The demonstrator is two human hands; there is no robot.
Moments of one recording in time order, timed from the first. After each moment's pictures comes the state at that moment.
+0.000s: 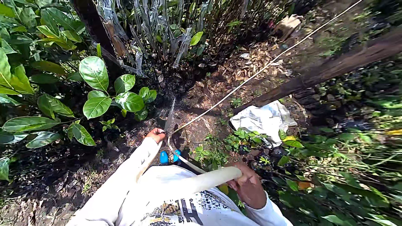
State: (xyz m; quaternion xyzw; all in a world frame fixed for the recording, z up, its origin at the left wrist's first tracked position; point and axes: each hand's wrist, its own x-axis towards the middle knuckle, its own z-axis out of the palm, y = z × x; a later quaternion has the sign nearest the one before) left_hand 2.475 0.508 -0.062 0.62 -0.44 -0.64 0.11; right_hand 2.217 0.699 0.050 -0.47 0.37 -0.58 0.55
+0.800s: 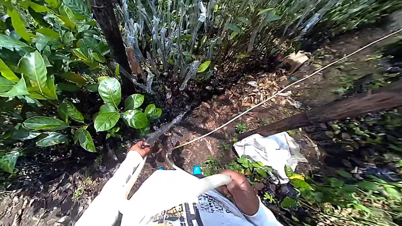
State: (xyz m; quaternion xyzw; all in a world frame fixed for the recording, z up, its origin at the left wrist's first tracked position) left_hand 2.510 0.498 -0.046 0.72 -0.45 -0.52 0.08; right_hand 2.172 0.636 0.060 -0.56 0.38 -0.50 0.54
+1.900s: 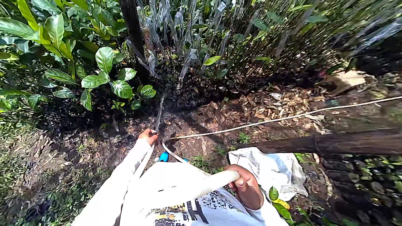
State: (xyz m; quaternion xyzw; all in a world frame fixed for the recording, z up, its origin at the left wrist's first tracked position) left_hand 2.347 0.567 -0.025 0.77 -0.35 -0.50 0.19; right_hand 1.995 0.627 0.055 -0.56 0.21 -0.47 0.65
